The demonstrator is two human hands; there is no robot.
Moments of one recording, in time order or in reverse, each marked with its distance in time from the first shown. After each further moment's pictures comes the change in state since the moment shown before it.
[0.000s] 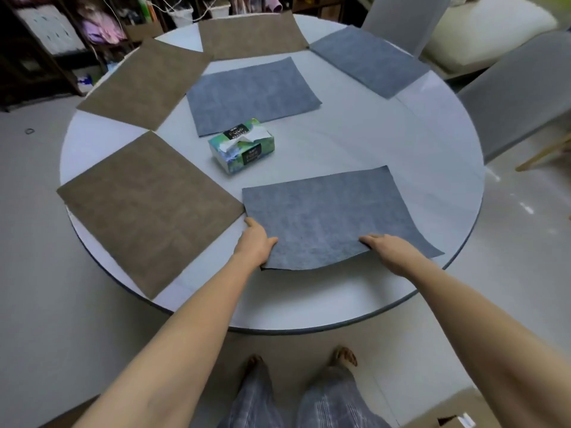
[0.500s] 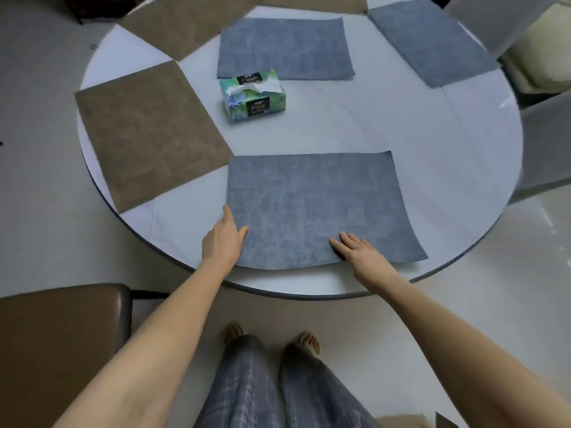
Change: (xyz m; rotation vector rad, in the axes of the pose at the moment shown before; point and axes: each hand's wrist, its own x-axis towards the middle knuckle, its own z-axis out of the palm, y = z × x) left_hand -0.053 -0.014 0.106 0.076 0.322 -0.163; right_hand -0.010 0.056 0.048 -0.079 -0.028 -0.358
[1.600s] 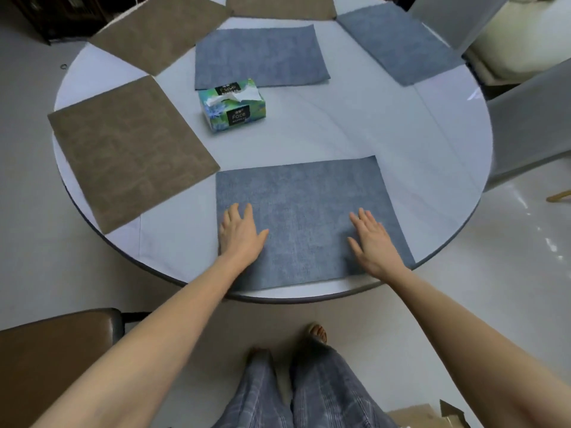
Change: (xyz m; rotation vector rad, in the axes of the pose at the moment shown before) left_hand -0.004 0.056 -0.013 0.074 -0.022 0.166; right_hand -0.006 0.021 -0.007 0.299 0.294 0.252
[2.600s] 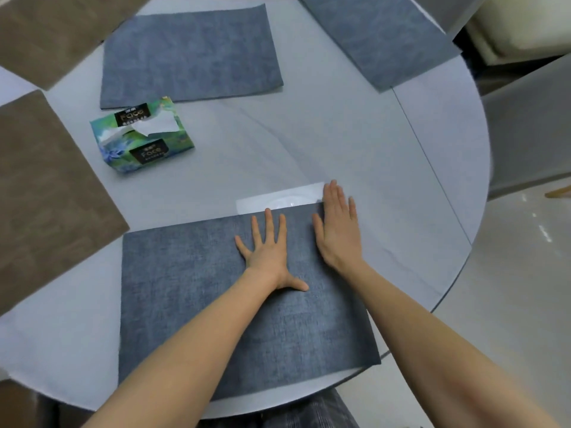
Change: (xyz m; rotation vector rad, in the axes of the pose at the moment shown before) left_hand 0.136 0.183 0.058 0.227 -0.504 0.135; right_hand 0.193 0.079 -0.020 0.080 0.170 0.007
